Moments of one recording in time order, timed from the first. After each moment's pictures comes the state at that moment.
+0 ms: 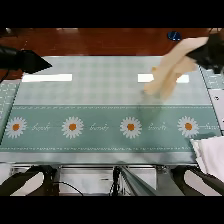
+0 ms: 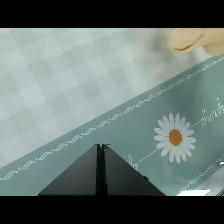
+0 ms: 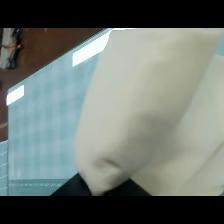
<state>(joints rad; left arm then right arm) 0.08 -1.10 1.44 0.90 -1.41 -1.16 -0.32 -1.12 1.39 -0.83 1.27 1.67</state>
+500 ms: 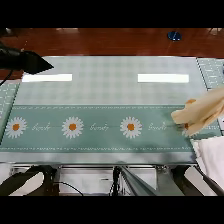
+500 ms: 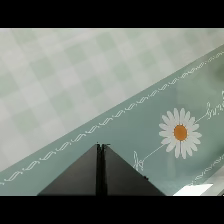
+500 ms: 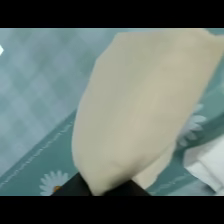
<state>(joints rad) 0.08 -1.13 1.44 0.90 -1.42 -1.11 -0.73 -1.01 1.47 -1.21 1.73 1.79</state>
